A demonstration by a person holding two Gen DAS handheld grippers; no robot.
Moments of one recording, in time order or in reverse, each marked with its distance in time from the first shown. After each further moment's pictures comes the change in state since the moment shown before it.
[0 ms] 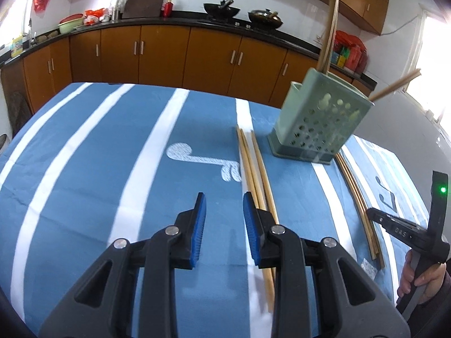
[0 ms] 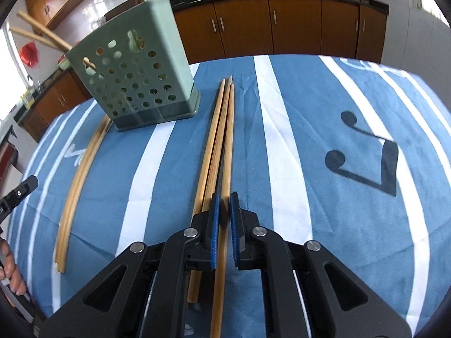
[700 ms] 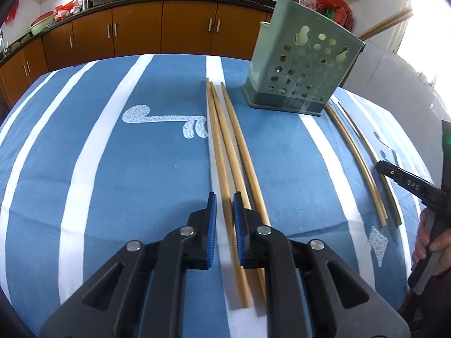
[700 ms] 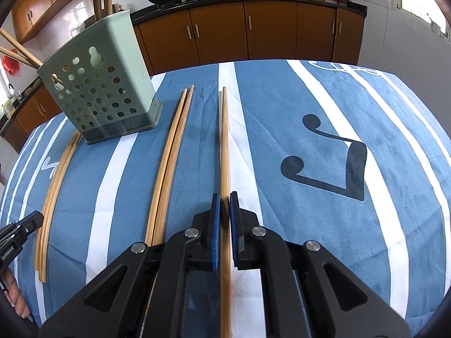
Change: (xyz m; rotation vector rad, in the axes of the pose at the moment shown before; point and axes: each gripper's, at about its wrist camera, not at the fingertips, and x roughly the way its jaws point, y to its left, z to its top) left arm 0.042 -0.030 -0.021 0.103 0.156 -0.027; right arm -0.006 -0.026 -0.002 0.050 -0.034 -0.104
